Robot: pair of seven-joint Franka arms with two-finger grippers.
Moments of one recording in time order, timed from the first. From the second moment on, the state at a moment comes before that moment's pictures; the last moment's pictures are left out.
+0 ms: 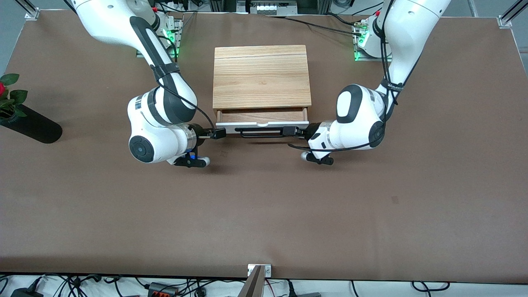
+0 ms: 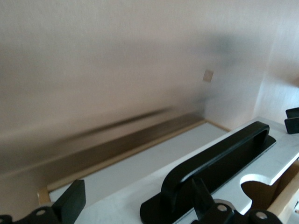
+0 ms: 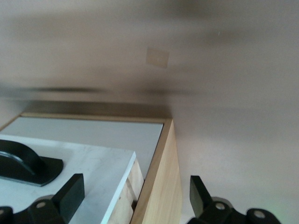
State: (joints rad) left arm -0.25 0.53 -0.25 -1.80 -0.75 2.15 0.06; right arm 0.41 0.59 -0.01 -1.55 0.49 1.72 0.27
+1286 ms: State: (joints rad) left arm -0.25 0.49 -0.25 -1.84 -0.75 1.94 0.06; right arm 0.36 0.64 -0.09 -1.41 0.55 1.66 0.27
